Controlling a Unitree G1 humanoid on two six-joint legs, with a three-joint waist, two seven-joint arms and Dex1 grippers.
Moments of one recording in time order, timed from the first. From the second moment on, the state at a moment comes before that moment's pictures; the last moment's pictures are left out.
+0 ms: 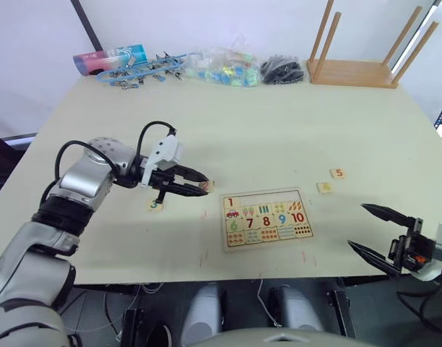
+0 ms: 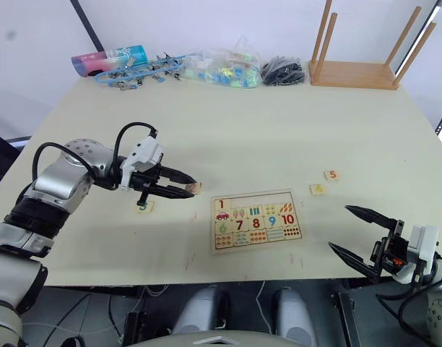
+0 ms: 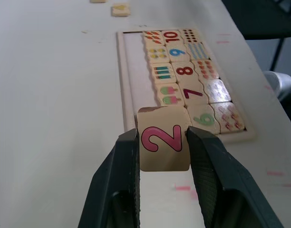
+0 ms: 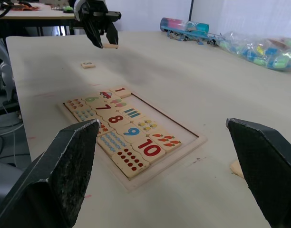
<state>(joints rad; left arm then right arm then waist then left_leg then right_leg) -0.68 0.96 -0.39 0.15 -0.51 0.22 -1.37 0.27 -0.56 -0.37 -0.10 0.67 -0.20 1.33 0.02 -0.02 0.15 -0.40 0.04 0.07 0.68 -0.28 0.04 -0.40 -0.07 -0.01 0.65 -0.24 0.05</state>
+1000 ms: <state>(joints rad) -0.76 0.81 -0.53 -0.28 -0.16 0.74 -1.16 0.27 -0.54 -0.34 -0.13 0.66 -0.20 1.30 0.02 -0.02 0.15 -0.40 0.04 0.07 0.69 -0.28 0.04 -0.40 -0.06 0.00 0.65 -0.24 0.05</state>
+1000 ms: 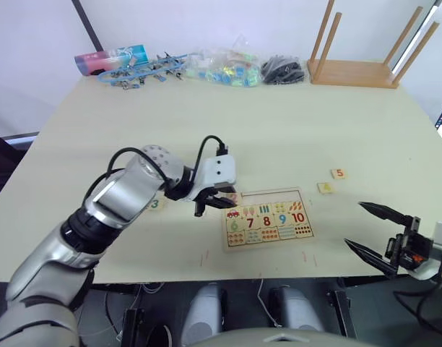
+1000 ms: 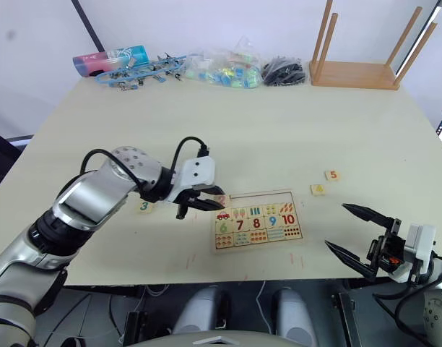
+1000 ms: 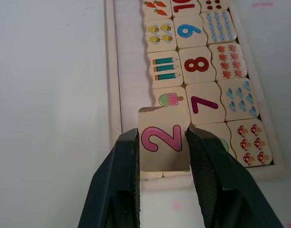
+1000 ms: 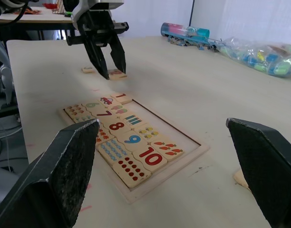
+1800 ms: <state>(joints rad) -0.93 0.63 -0.68 -0.07 0.01 0.77 -1.25 0.23 -0.54 -0.33 -0.10 0.64 -0.24 1.28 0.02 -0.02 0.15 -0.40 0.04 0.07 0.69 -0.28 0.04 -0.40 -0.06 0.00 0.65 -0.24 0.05</state>
